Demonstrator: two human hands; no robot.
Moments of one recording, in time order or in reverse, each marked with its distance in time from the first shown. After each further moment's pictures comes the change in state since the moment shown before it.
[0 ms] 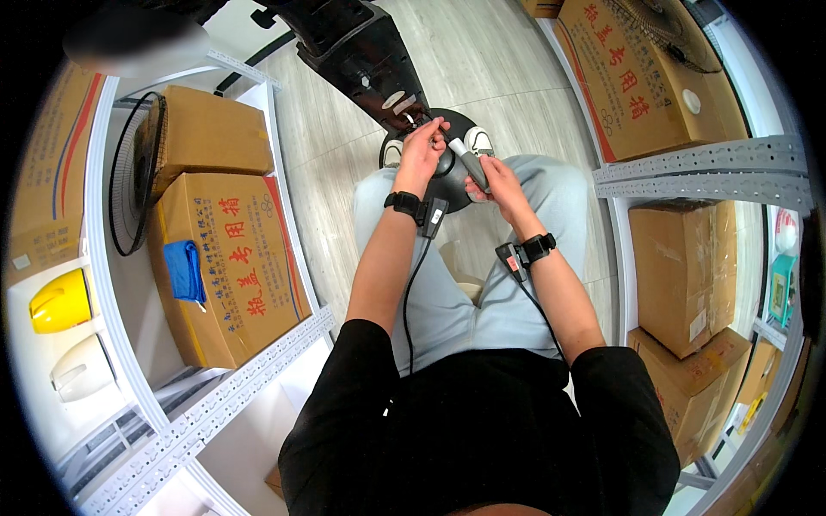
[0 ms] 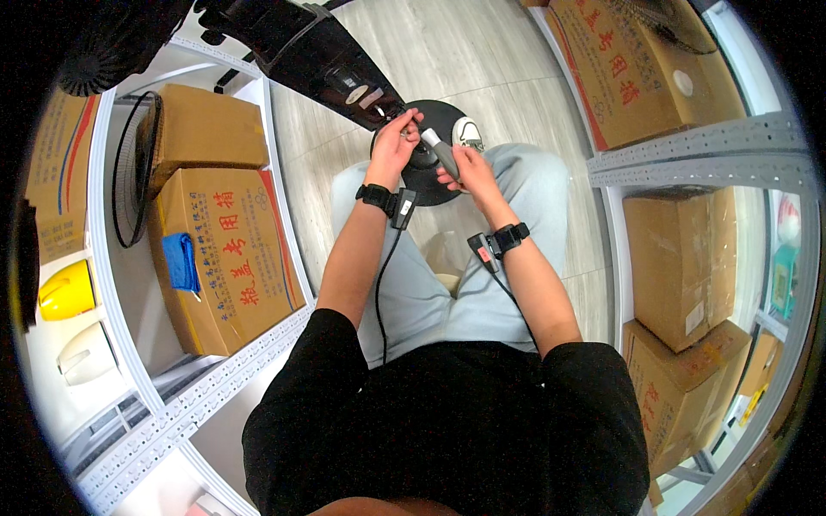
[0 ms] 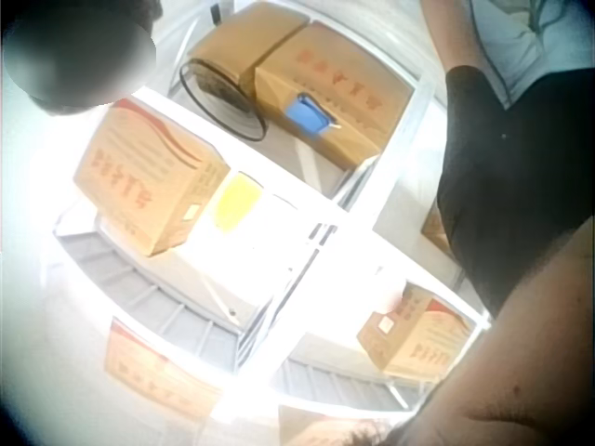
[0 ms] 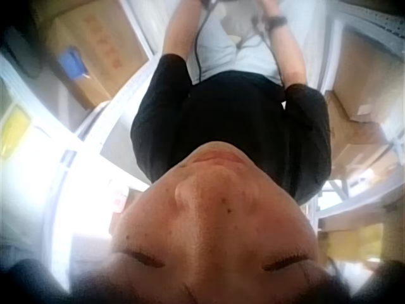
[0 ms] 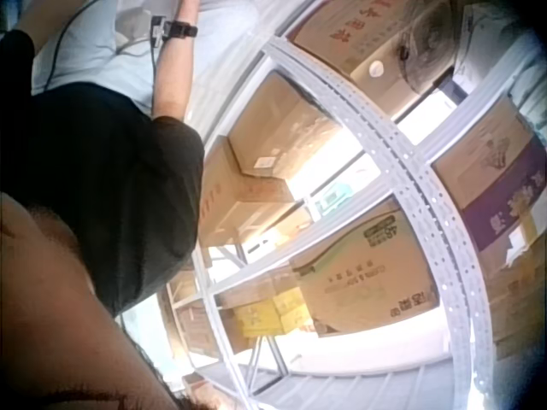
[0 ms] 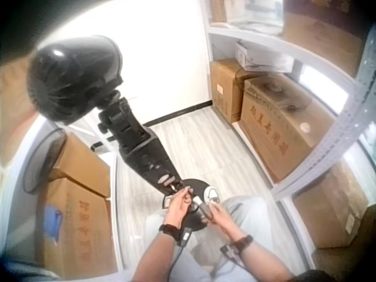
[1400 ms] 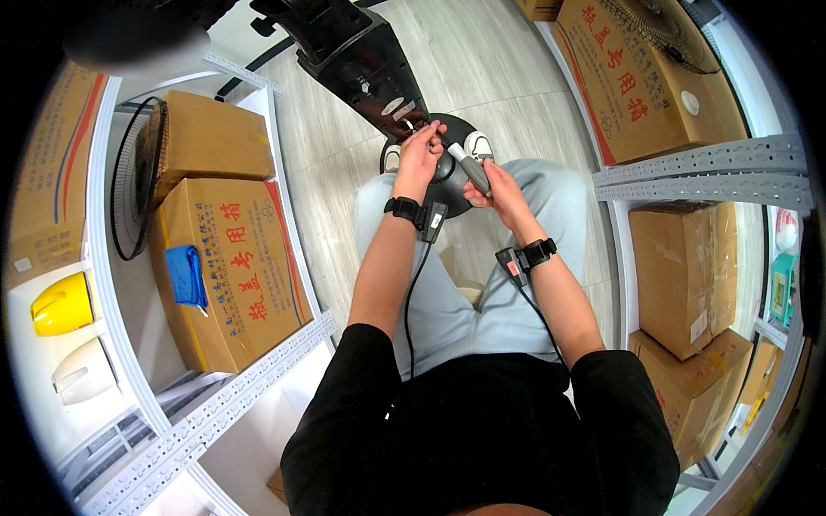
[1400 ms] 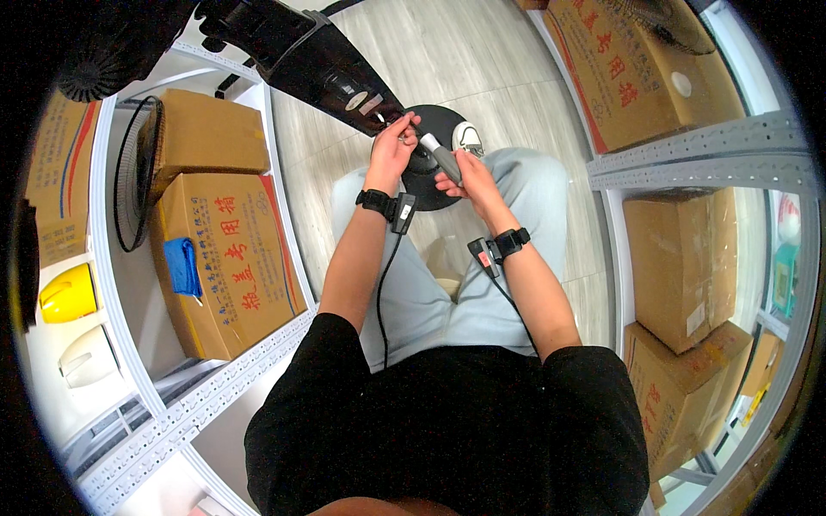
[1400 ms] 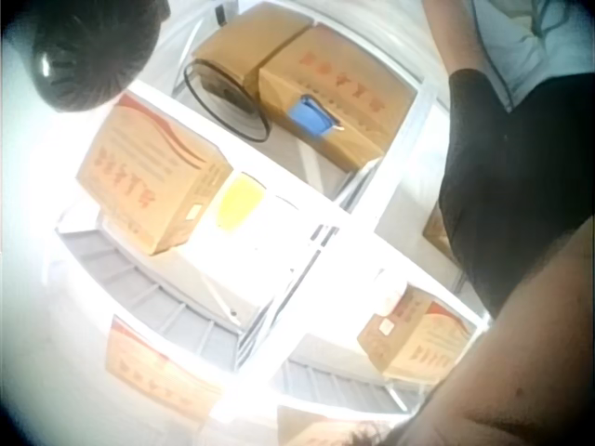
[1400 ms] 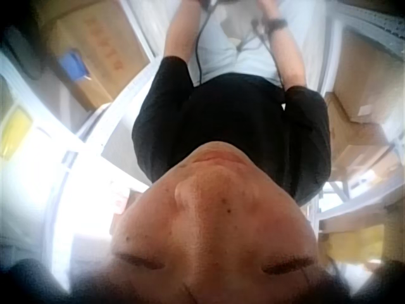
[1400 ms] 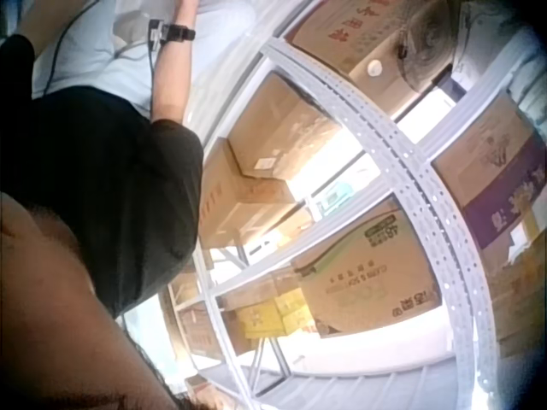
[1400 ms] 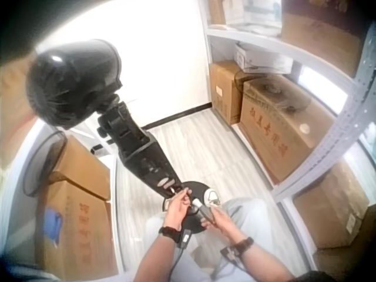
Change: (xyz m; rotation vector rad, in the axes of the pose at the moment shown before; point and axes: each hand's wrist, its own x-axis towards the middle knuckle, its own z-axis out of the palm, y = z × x) left_hand -0.001 0.002 0.000 -0.027 -0.003 0.028; right_hand -0.004 -0.002 -0.002 0.128 -0.041 0.086
